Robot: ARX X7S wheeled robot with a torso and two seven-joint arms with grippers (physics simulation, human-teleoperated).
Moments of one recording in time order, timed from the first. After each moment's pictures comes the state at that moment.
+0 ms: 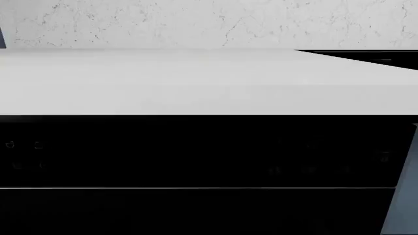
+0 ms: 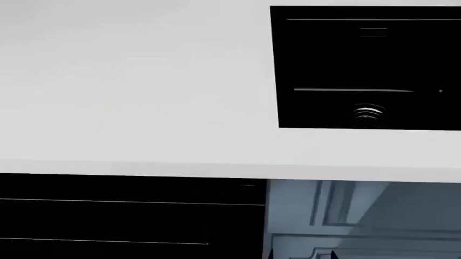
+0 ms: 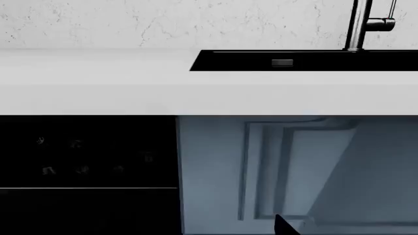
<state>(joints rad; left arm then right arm) 0.00 0.00 0.00 0.00 0.00 0.00 0.00 0.00 0.00 0.00 0.00 0.00 0.00 0.00</state>
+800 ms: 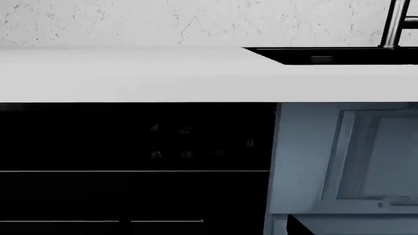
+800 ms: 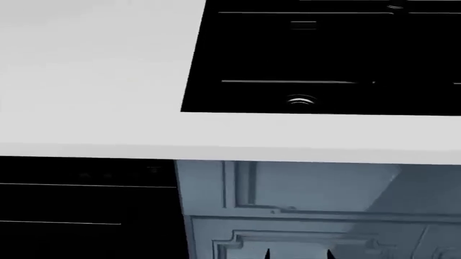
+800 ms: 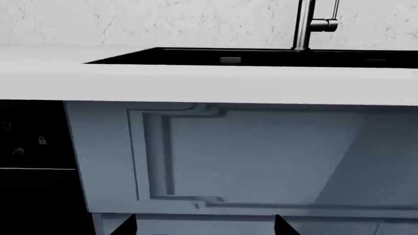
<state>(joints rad) -0.01 -0.07 0.08 0.00 -0.07 0.00 -0.08 0.01 0.07 -0.10 0.02 0.06 -0.01 0.08</state>
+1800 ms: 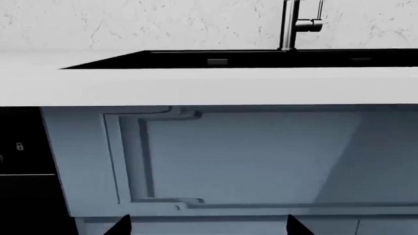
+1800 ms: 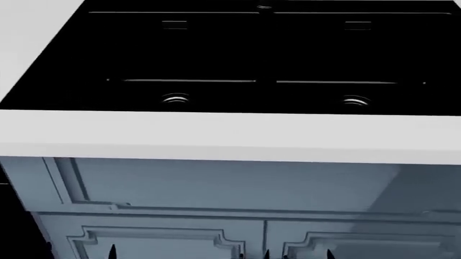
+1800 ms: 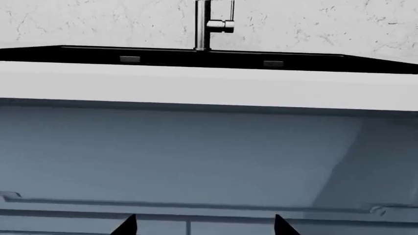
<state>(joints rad) -0.01 -0.12 0.15 0.00 -0.12 0.01 -0.14 0.01 0.12 -0.16 0.01 0.09 -0.02 0.15</state>
